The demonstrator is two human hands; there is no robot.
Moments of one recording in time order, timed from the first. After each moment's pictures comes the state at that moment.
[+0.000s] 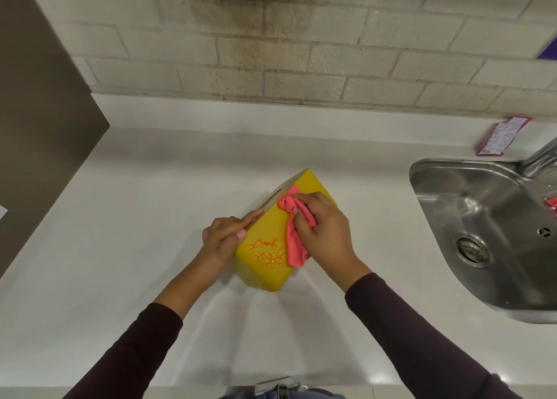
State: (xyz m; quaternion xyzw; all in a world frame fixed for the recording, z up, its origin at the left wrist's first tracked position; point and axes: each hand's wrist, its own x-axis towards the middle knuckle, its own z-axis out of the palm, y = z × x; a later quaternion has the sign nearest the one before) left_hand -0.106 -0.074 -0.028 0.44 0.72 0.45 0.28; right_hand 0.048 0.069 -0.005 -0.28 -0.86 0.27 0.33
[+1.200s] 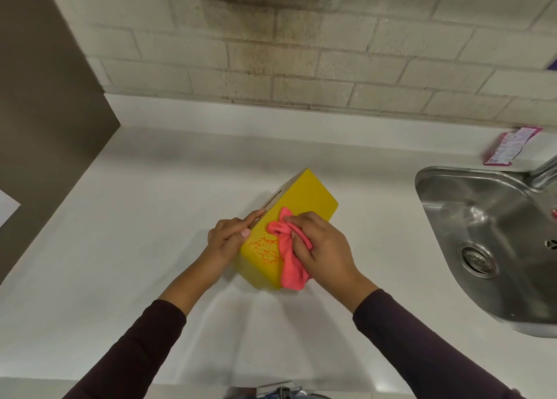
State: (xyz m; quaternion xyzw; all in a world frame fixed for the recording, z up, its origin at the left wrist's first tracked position) left_hand -0.105 -0.072 -0.025 0.42 0.72 0.46 0.30; right_hand 0.060 0.052 -0.003 -0.19 -0.91 0.25 0.26
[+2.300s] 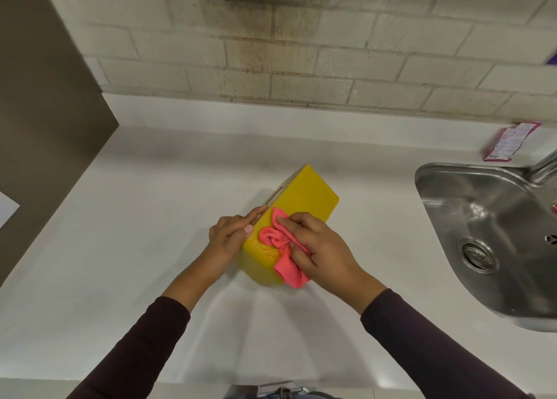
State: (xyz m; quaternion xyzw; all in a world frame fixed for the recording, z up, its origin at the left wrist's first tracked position) left_hand -0.105 -0.068 -0.025 0.43 0.73 0.45 0.29; right_hand 0.067 0.049 0.001 -0.13 -0.94 0.25 0.19
